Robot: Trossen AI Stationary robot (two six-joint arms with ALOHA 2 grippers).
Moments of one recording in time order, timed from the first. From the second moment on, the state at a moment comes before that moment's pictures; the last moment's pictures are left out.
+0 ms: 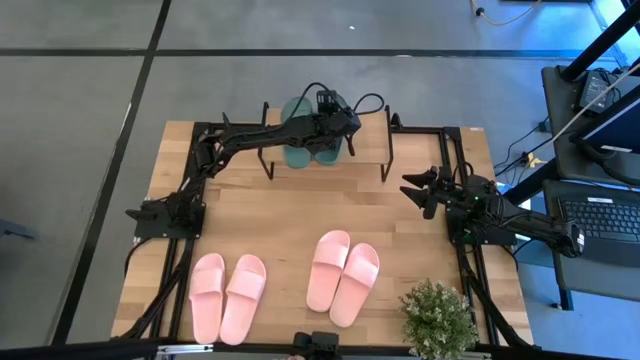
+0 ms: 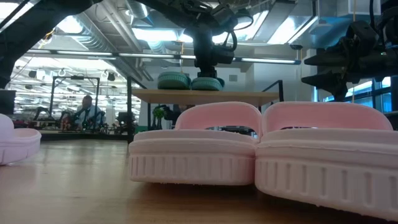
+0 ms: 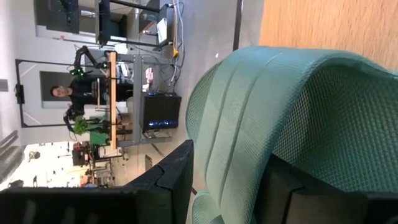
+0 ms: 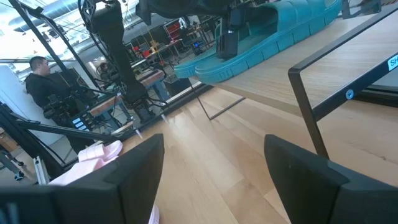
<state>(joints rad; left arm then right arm) 0.35 2.14 1.95 -0.61 -0.90 0.68 -0.32 0.04 0.01 0.02 -0.01 0.47</state>
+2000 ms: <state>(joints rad) 0.37 2.13 2.07 -0.94 -0.83 0.39 -0.32 0.04 0.01 0.02 -0.01 0.47</state>
